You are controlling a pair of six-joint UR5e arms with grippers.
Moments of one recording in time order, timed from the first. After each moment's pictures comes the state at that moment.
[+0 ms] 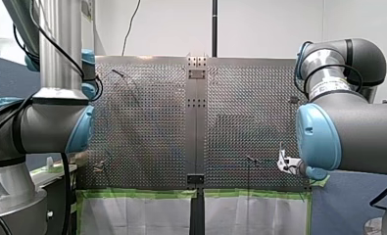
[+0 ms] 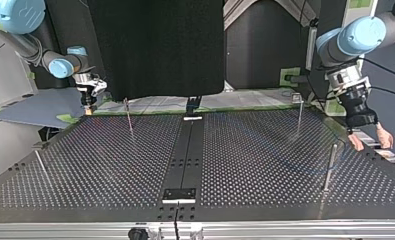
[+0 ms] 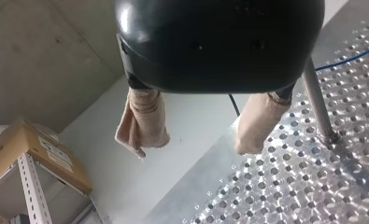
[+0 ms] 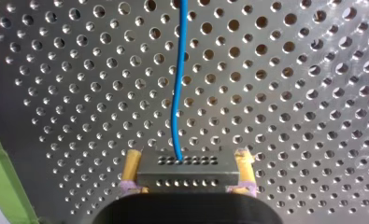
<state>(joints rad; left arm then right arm) 0.30 -1.53 -2.14 -2.19 -1.60 -2.51 1.55 -0.54 1.49 -0.84 1.20 1.64</state>
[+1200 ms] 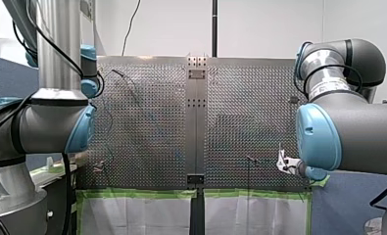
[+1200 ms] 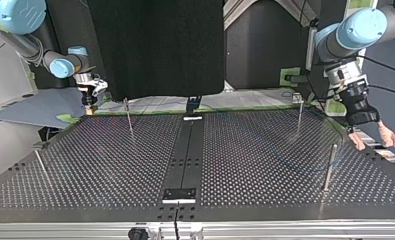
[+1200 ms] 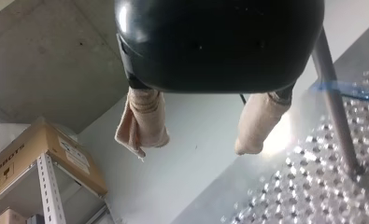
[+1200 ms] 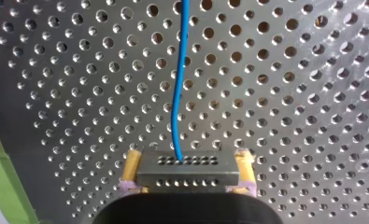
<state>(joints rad) 0.27 -1.47 -2.15 -2.22 -1.63 -2.56 1.56 -0.54 1.49 -0.85 1.20 1.64</state>
